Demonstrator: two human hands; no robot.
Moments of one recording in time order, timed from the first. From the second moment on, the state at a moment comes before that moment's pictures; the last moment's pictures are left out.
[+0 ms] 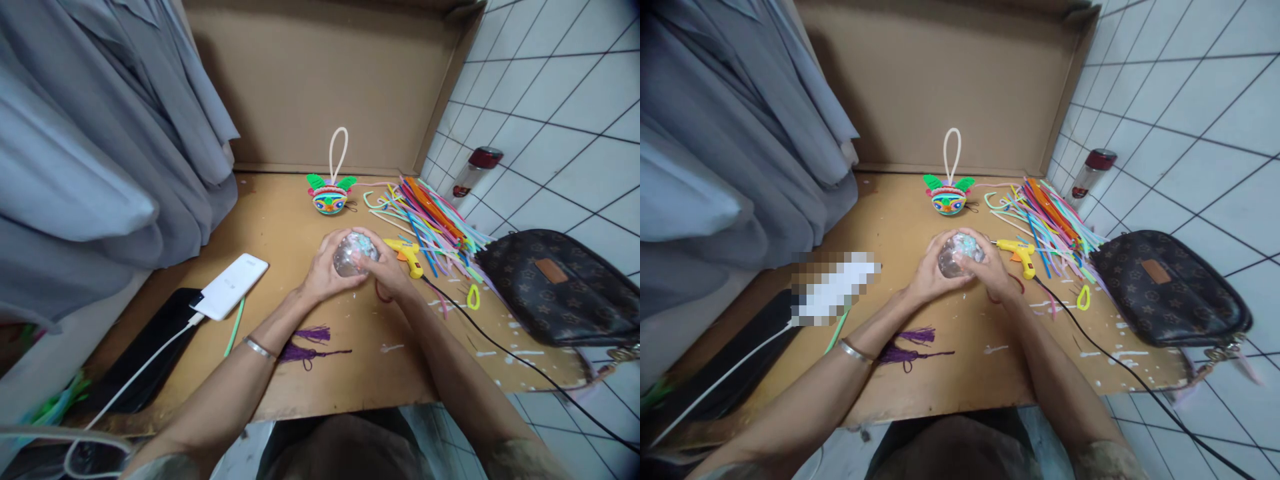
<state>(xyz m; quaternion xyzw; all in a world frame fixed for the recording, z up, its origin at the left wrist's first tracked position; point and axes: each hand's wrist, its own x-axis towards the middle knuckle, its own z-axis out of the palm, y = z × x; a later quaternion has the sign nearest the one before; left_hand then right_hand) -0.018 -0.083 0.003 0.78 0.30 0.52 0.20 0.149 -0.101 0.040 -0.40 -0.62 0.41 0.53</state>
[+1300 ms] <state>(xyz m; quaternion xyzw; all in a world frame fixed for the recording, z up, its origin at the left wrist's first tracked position) -0.016 -0.083 -0.001 0.72 0.31 0.54 0.30 0.163 -0.099 0.050 -0.41 -0.72 0.35 0.44</state>
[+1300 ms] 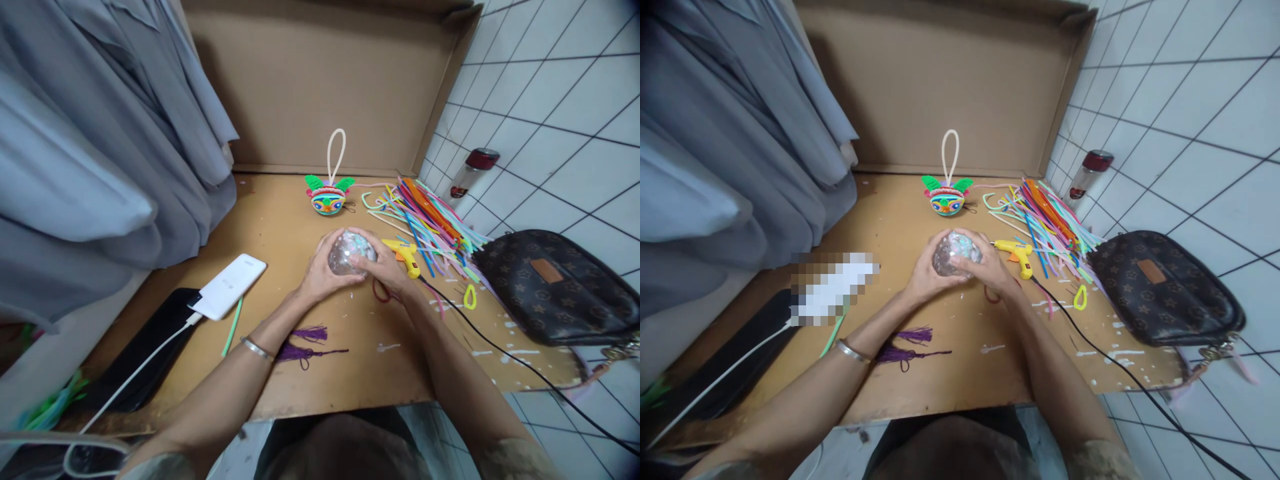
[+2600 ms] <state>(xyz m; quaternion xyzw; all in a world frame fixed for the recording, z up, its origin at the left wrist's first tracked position) -0.011 -0.078 0.002 0.56 0.28 0.54 0.56 0.146 -0.096 0.036 -0.41 -0.57 0.40 0.58</state>
